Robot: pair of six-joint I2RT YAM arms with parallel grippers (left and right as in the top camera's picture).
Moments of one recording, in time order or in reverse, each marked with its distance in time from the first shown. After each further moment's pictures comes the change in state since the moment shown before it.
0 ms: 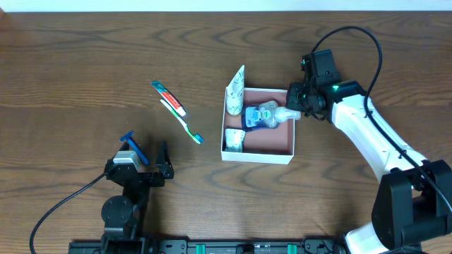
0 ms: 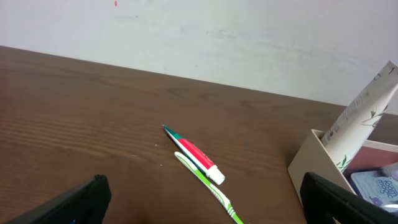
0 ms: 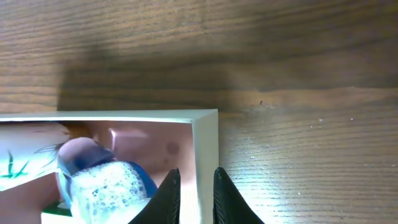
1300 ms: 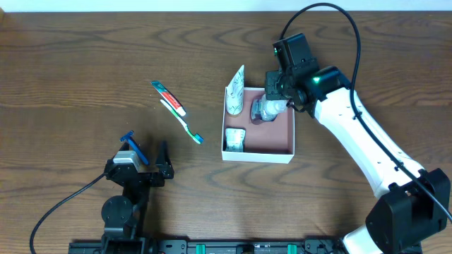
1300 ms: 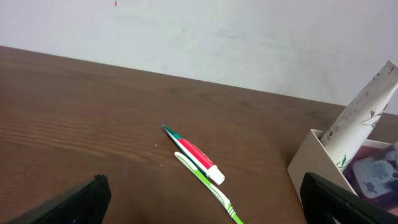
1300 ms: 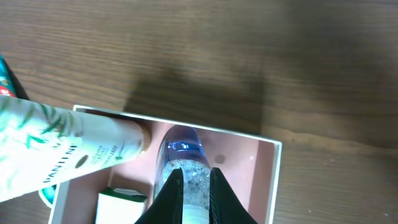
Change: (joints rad) left arm 0.000 0.000 0.000 0.000 0.000 0.000; right arm 0.172 0.002 0.227 -0.128 0.128 -0.078
